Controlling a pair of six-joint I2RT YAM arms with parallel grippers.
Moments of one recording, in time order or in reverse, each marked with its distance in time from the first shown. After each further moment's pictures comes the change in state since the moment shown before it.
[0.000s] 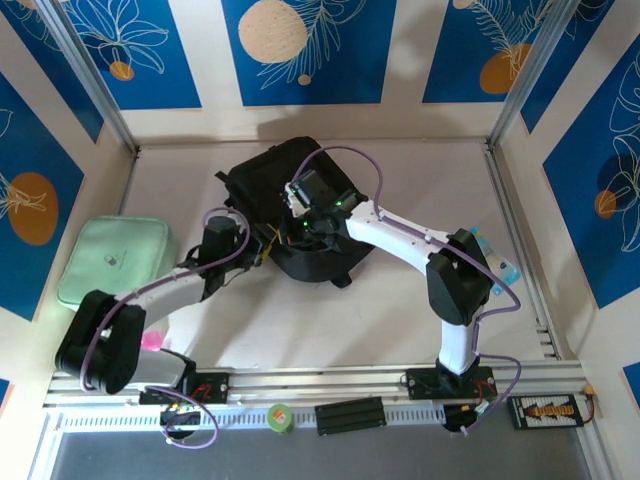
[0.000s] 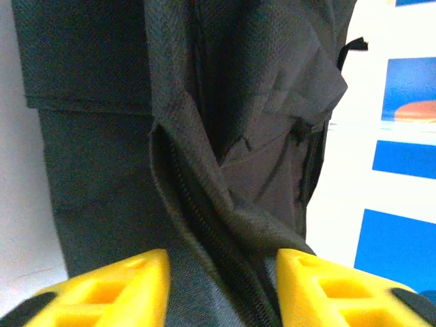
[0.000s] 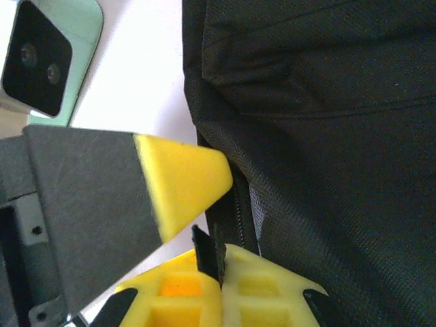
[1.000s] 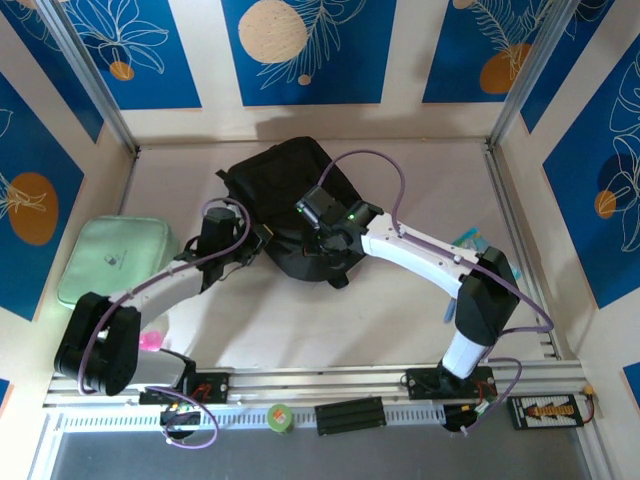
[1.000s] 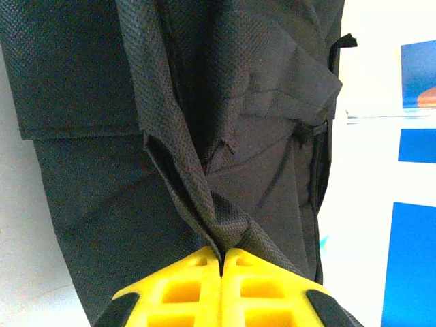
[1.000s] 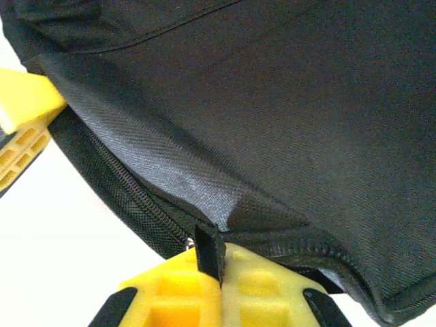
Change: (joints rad) left arm 0.024 -0.022 0.092 -0.169 -0.023 0.161; right arm 0.069 -0.180 -0.095 -0.224 0.394 0.204
